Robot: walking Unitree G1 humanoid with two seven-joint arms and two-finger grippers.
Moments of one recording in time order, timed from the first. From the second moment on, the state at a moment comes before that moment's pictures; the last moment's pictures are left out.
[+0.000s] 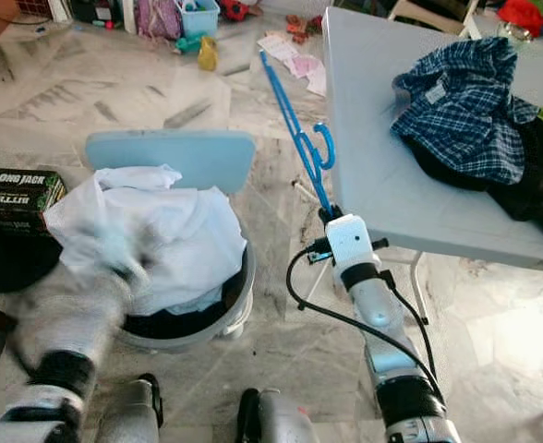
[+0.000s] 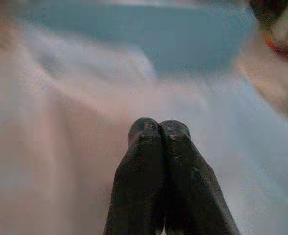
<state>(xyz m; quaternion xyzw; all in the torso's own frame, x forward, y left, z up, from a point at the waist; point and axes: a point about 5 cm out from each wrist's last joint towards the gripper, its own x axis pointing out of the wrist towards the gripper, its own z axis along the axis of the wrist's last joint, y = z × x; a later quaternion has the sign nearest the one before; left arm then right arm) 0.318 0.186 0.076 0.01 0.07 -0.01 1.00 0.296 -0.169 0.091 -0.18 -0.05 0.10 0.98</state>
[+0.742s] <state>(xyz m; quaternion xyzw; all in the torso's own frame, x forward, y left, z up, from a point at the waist) 0.330 0.215 0.075 0.00 0.14 0.05 0.99 0.297 -0.167 0.089 -0.17 -0.05 0.09 0.98</state>
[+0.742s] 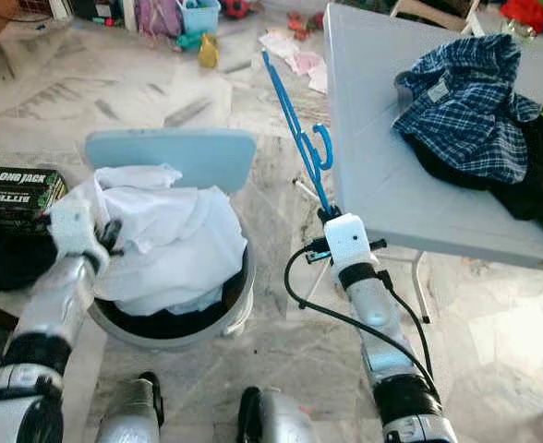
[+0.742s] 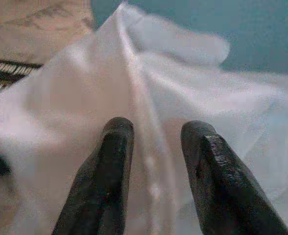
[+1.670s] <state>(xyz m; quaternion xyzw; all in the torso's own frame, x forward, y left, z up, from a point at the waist) 0.318 0.220 0.061 0.03 0.18 0.05 0.98 0.297 -0.167 0.089 -0.17 -0.05 0.09 0.98</state>
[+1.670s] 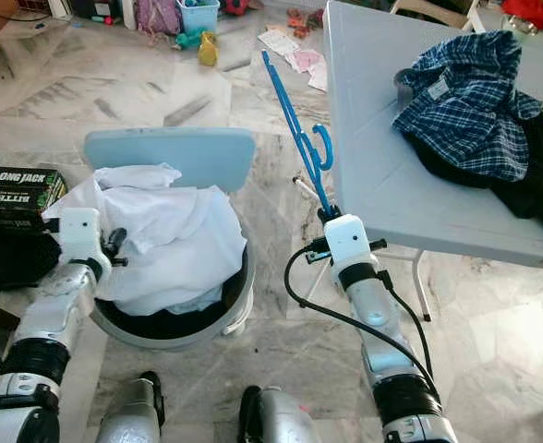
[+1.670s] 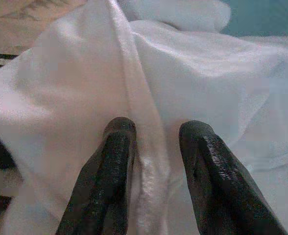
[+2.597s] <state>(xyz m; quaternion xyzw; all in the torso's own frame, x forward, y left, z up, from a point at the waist) 0.301 0.231 0.045 0.02 0.20 0.06 0.98 0.298 -0.166 0.088 -0.17 -0.05 0.09 0.98</state>
